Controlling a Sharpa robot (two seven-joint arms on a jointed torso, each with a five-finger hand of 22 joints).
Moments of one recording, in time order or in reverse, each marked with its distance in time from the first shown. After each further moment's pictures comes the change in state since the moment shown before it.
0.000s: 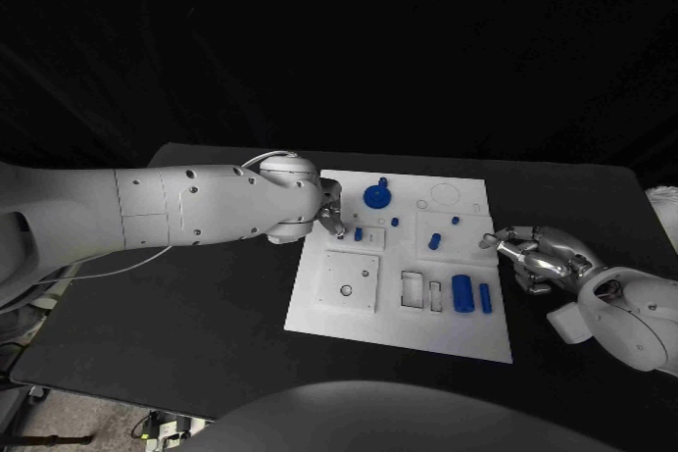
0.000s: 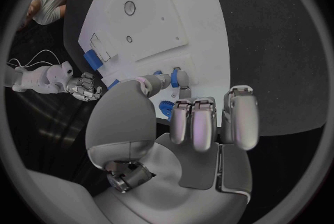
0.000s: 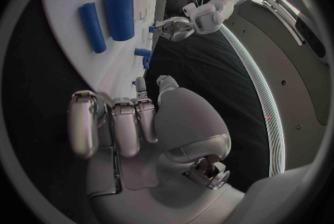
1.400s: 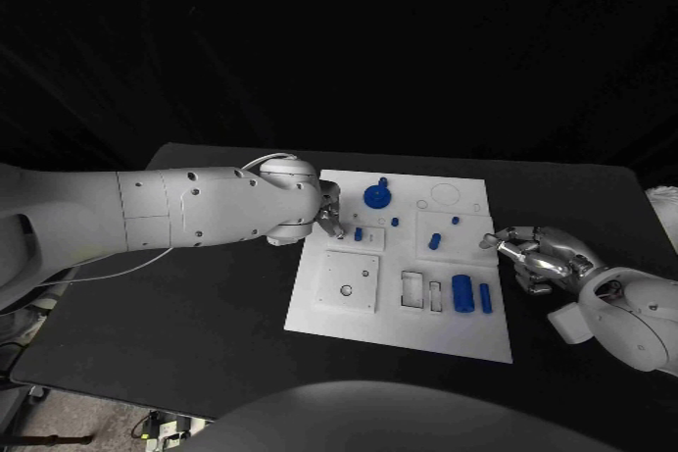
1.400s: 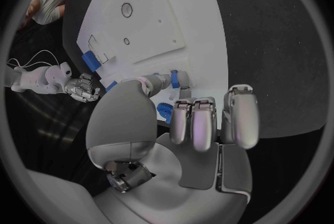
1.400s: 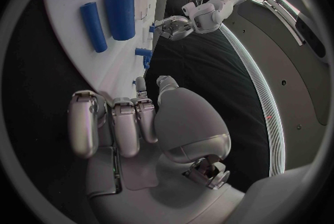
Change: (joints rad) left arm -0.010 0.004 0.000 -0.013 0.000 0.003 -0.001; left_hand 0.000 0.017 -0.050 0.015 0.005 -0.013 0.009 -0.030 -0.014 0.000 0.000 0.000 0.000 0.000 0.000 0.000 0.000 0.000 0.000 0.000 -0.020 0.000; right arm 0.000 -0.002 0.000 -0.001 0.000 0.001 0.000; right_hand 0.000 0.000 0.006 0.000 0.000 0.000 0.000 -0.004 -0.001 0.000 0.000 0.003 0.000 0.000 0.000 0.000 0.000 0.000 -0.004 -0.004 0.000 0.000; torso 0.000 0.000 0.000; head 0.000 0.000
